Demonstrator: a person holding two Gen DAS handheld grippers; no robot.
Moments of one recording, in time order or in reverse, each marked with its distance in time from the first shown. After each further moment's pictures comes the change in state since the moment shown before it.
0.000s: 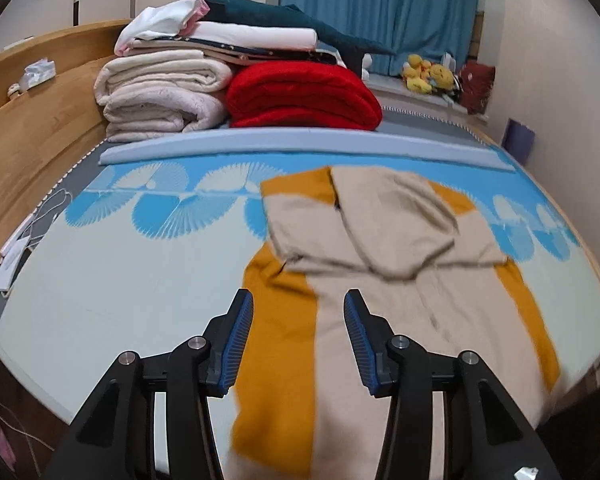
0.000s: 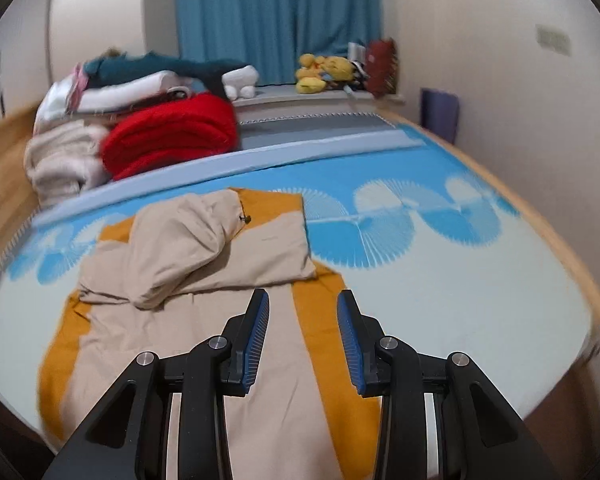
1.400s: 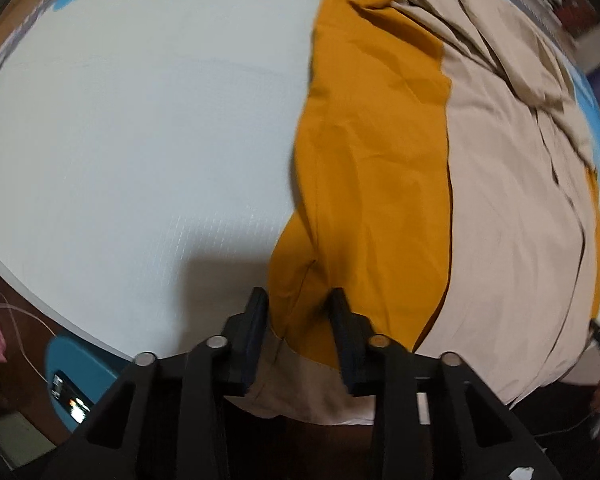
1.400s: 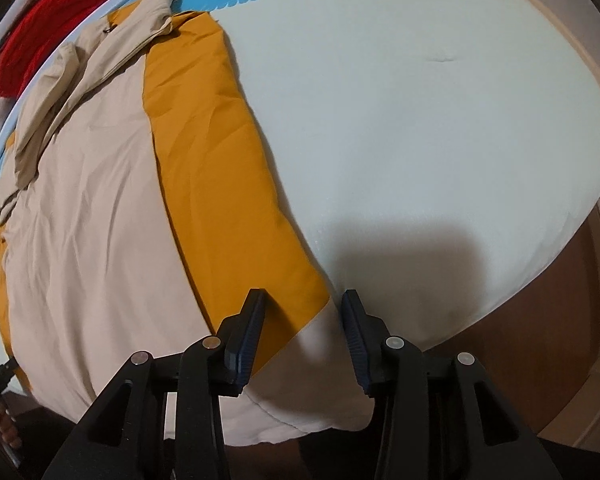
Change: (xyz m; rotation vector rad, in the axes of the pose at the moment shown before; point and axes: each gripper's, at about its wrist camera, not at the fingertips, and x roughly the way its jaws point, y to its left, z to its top) left arm 0.136 0.064 -0.138 -0.204 0.672 0.031; right arm 0.120 -0.110 -0.155 0.218 0.707 -0.092
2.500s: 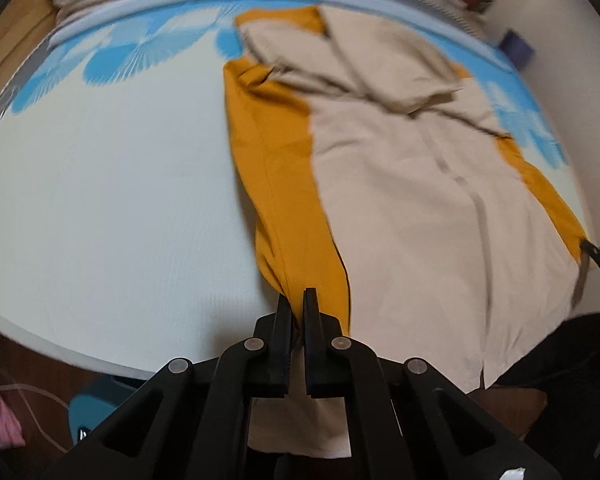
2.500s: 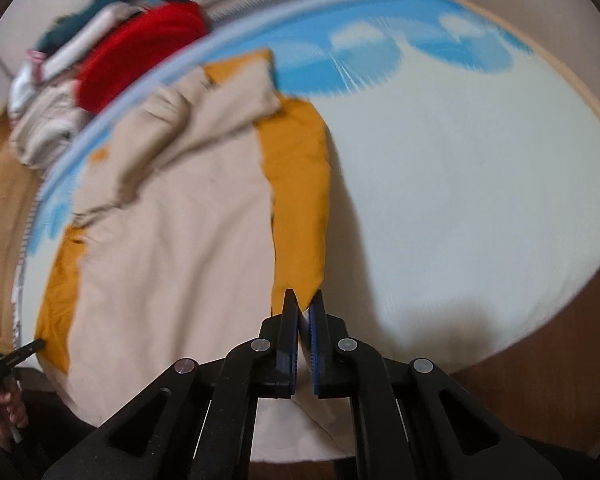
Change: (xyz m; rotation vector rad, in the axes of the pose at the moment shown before) left arm -0.104 -0.048 -0.022 0.254 -0.186 -0.143; right arm -0.105 0.035 -0.004 -0.126 -0.247 0.211
